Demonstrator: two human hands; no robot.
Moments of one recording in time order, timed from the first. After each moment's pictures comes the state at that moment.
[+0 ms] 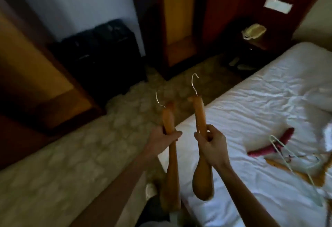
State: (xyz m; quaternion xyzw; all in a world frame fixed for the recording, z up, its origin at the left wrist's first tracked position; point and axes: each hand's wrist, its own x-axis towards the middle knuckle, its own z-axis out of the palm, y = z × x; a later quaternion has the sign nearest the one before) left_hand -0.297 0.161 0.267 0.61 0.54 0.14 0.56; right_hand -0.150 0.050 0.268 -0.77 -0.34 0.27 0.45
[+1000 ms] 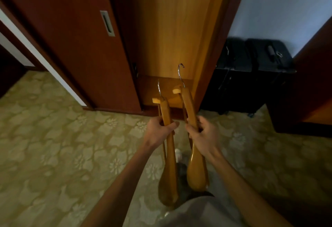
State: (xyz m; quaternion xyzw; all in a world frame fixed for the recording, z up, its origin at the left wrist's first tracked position) left_hand -0.885 0.506 0.289 0.43 0.69 0.38 0.43; right_hand -0.716 0.516 0.306 -0.56 -0.60 0.46 0.33
